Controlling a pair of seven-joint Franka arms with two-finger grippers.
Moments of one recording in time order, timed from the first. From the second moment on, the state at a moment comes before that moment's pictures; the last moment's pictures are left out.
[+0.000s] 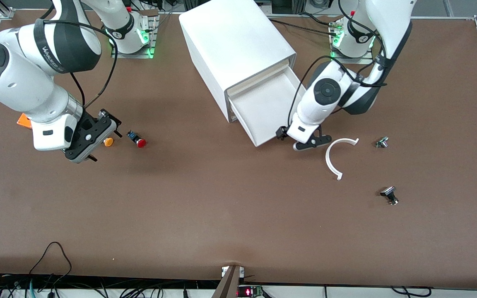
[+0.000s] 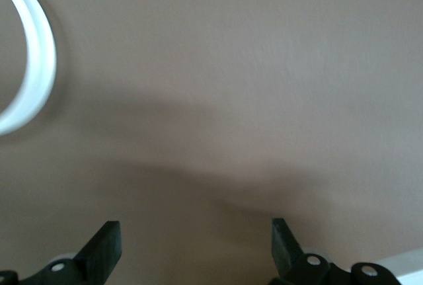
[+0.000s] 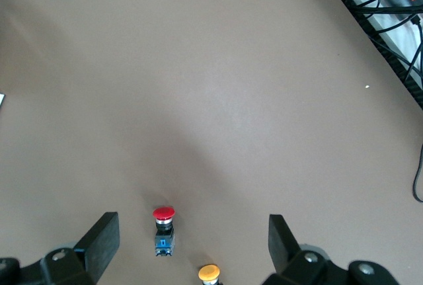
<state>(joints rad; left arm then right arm) -0.17 0.37 -0.40 -2.05 0.05 2.39 -0.88 0.24 0.22 -0.01 -1.63 0.05 1.95 -0.67</state>
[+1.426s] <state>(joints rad) -0.17 0.32 -0.61 -2.11 -0.18 2.26 -1.05 0.03 0.13 -0.09 -1.48 -0.07 1.60 -0.23</state>
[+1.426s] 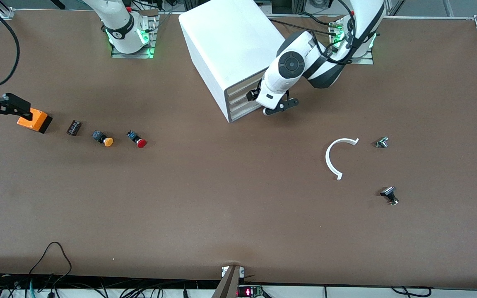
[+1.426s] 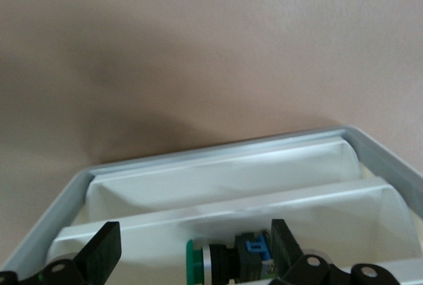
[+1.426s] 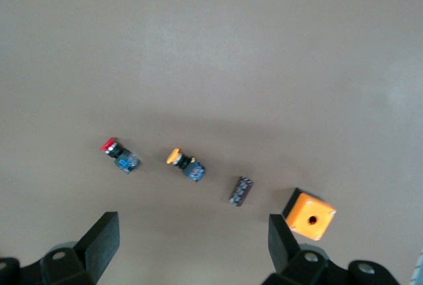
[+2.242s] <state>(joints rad) 0.08 0.09 -0.30 -1.89 -0.13 1.86 -0.44 0.03 0.11 -0.11 -1.47 -0.02 1.53 -0.29</state>
